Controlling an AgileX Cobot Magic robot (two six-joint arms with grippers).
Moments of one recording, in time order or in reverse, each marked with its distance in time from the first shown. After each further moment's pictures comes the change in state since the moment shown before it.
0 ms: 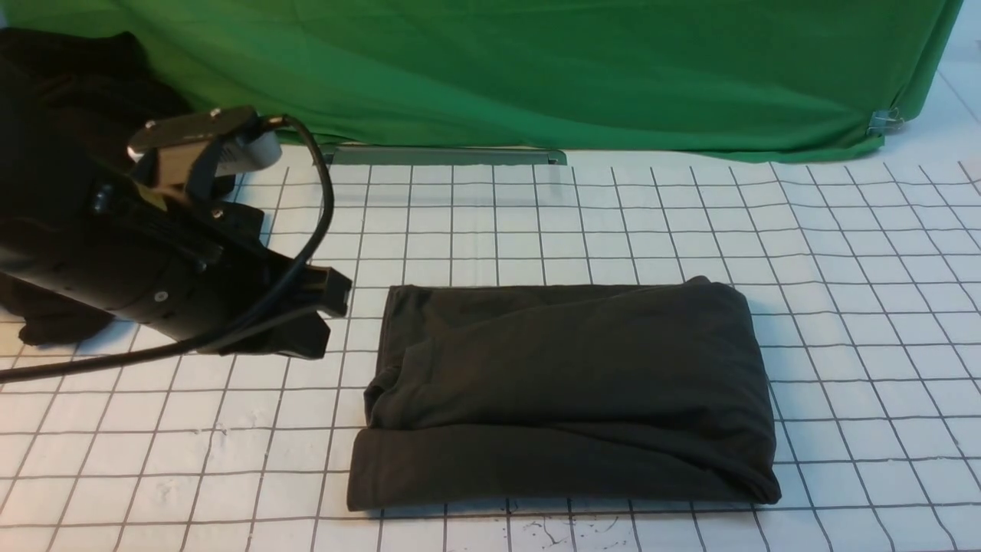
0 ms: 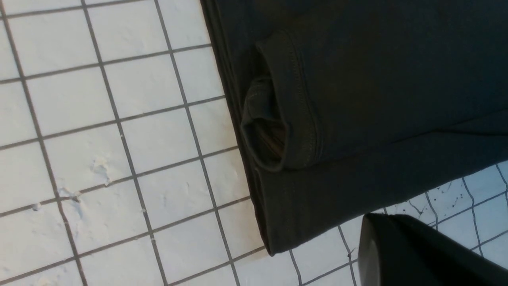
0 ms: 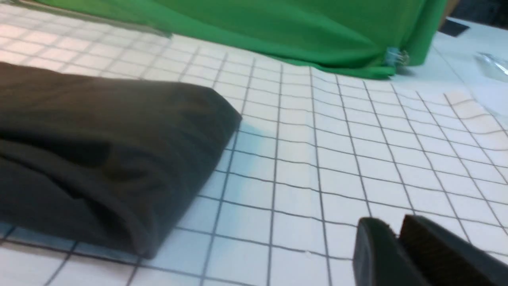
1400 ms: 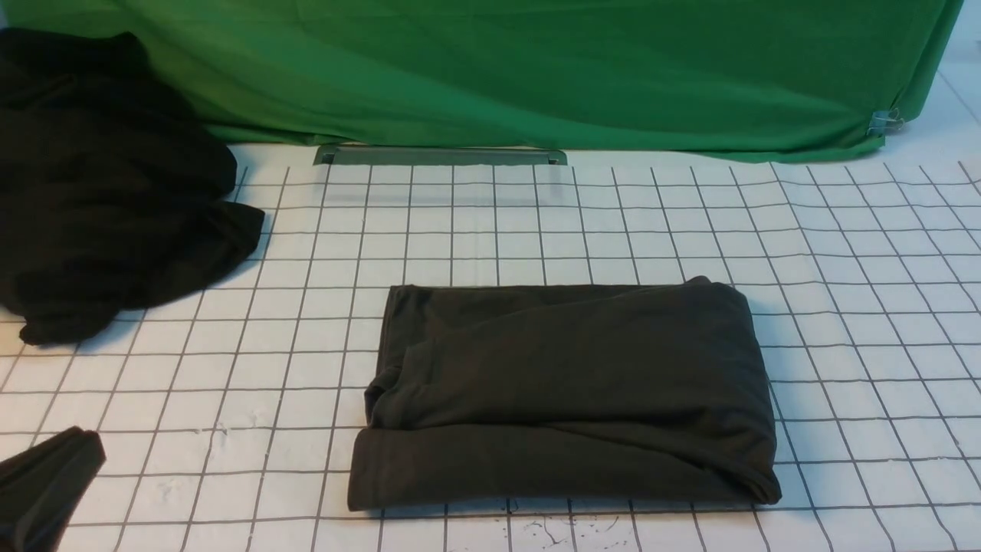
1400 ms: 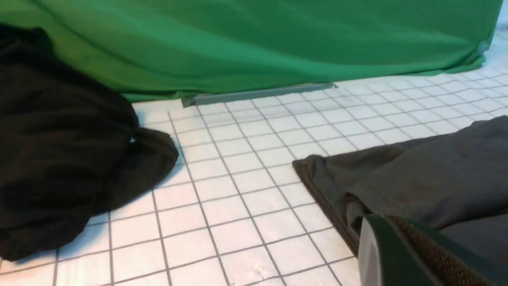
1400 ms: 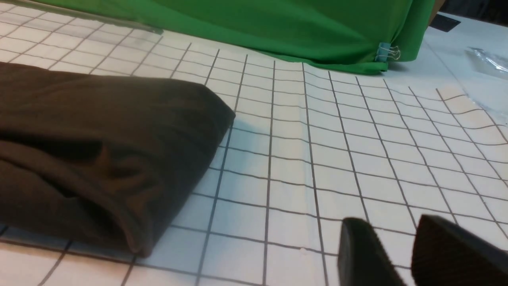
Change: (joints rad) right arm -0.009 -0.001 0.000 0.000 0.007 0.000; left arm 0.008 -1.134 0.884 0.345 -0.676 -0.060
